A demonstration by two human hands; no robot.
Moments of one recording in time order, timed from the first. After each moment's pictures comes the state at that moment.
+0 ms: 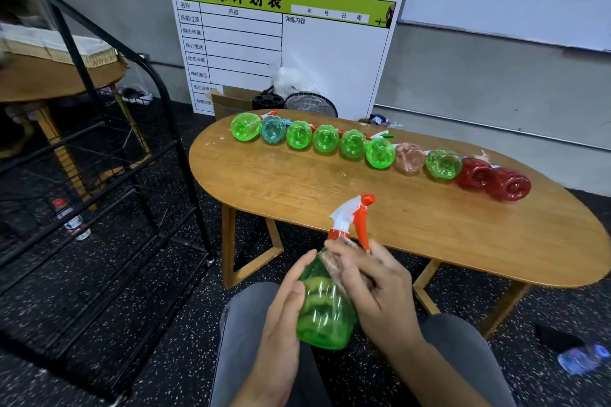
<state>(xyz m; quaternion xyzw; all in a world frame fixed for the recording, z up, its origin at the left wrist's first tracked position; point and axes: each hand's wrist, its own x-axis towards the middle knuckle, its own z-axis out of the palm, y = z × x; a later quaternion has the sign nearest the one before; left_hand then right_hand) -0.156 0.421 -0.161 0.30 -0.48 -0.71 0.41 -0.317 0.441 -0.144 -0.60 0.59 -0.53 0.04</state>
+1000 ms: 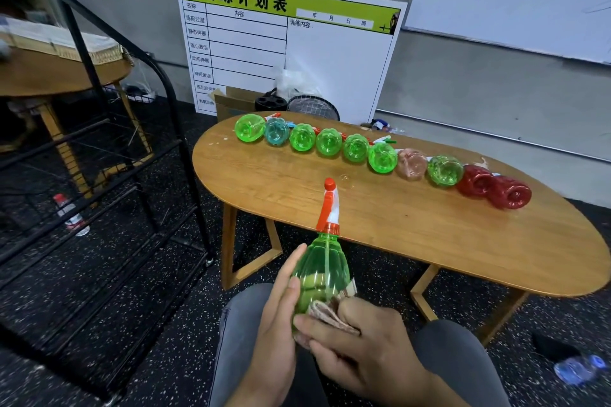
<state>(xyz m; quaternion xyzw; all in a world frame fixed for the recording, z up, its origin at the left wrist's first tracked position) -0.152 0.418 -0.158 0.28 -0.45 -0.72 0.44 -0.303 0.474 -0.143 -0.80 0.47 -0.36 -0.11</state>
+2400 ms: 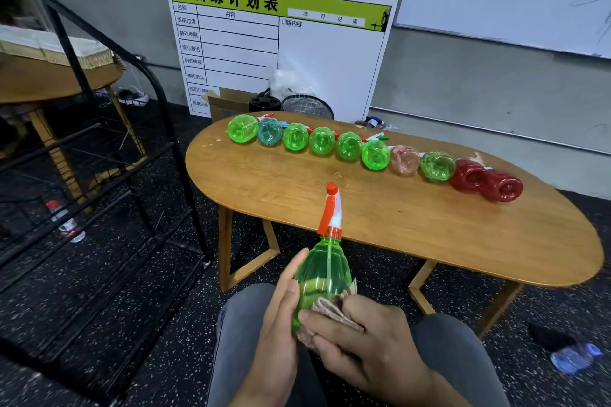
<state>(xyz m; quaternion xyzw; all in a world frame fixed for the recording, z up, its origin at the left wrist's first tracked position) -0.158 0.424 -0.160 0.27 -0.46 -0.74 0.41 -0.311 0.481 -0.149 -0.79 0.48 -0.37 -0.12</state>
